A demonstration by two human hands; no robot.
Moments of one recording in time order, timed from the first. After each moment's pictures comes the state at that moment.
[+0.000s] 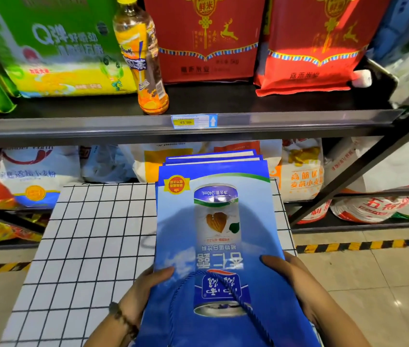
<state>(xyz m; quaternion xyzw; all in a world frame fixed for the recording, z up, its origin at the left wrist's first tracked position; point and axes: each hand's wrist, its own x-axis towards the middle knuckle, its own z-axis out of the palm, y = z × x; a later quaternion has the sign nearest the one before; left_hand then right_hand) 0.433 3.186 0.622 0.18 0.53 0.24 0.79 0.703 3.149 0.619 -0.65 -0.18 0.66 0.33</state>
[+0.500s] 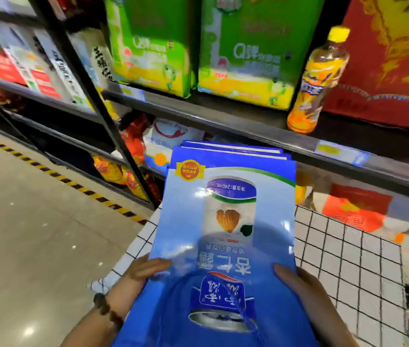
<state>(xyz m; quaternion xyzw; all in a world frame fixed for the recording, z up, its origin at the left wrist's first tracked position) 0.285 3.113 0.674 0.18 0.63 0.46 0.60 0.557 3.172 0.680 -0.56 -0.33 0.71 0.26</state>
